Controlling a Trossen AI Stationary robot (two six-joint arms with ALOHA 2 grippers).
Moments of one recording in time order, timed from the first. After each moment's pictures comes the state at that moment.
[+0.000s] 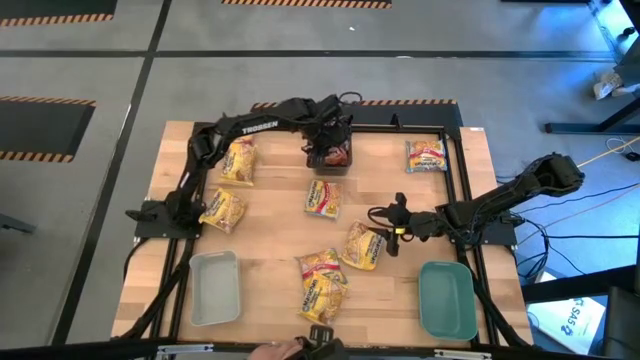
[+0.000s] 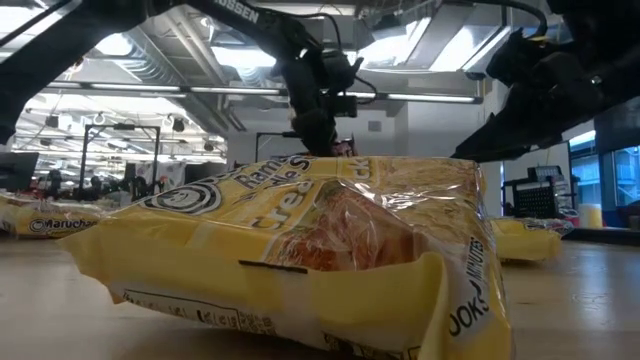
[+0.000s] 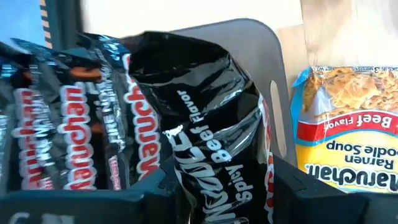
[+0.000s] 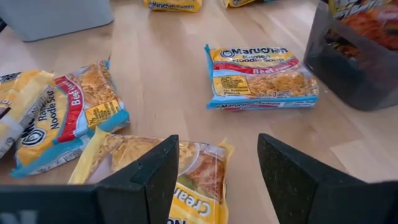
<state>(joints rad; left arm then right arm) 0.49 2.15 1.93 -0.93 0.12 0.60 0.31 1.17 0.30 0.37 0.44 0.31</state>
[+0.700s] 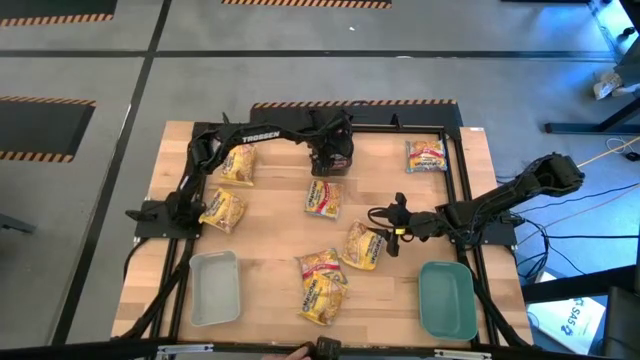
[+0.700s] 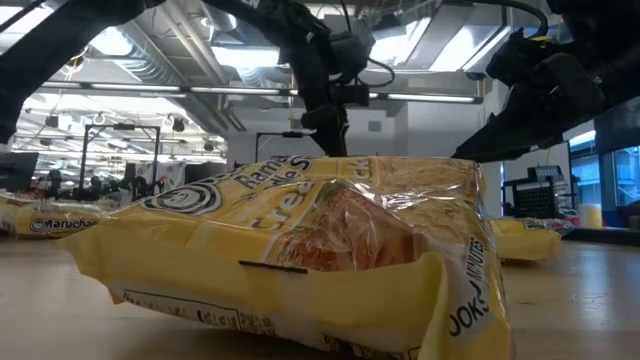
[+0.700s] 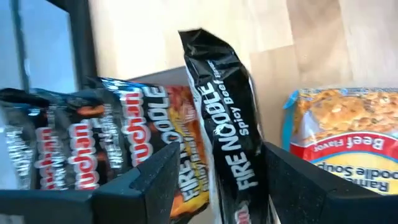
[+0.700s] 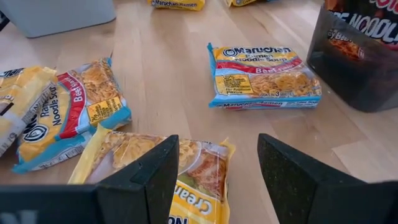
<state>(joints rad) 0.40 2.12 1.91 -0.87 -0.01 0.58 0.31 1.17 0.30 0.36 0.43 0.30</state>
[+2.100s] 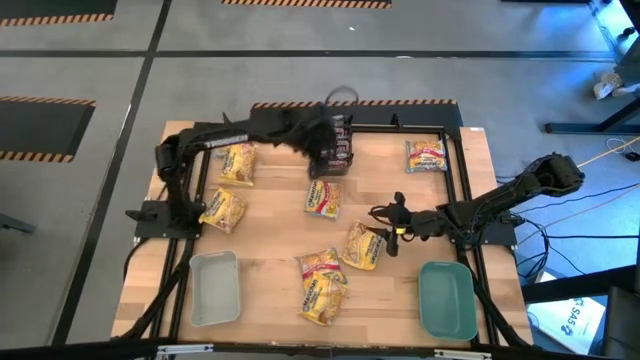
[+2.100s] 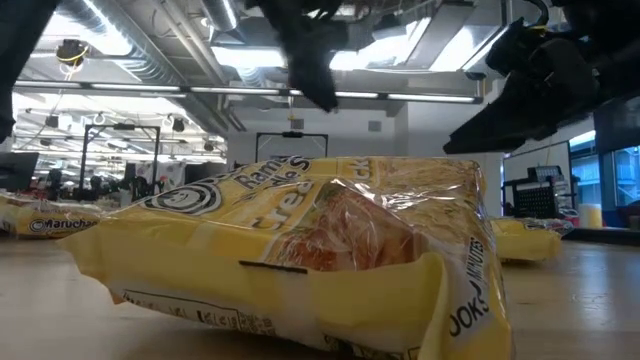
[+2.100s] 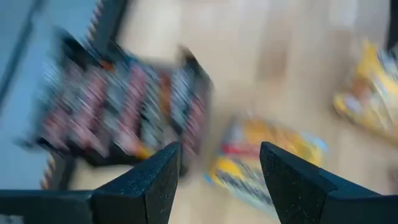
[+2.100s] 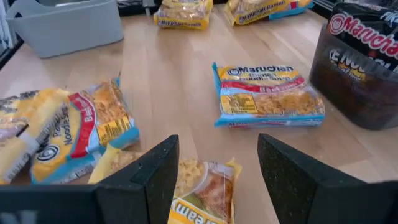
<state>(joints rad) 0.31 1.82 1.74 -0.88 -0.04 0.10 0.31 1.17 0.30 0.43 0.44 0.28</state>
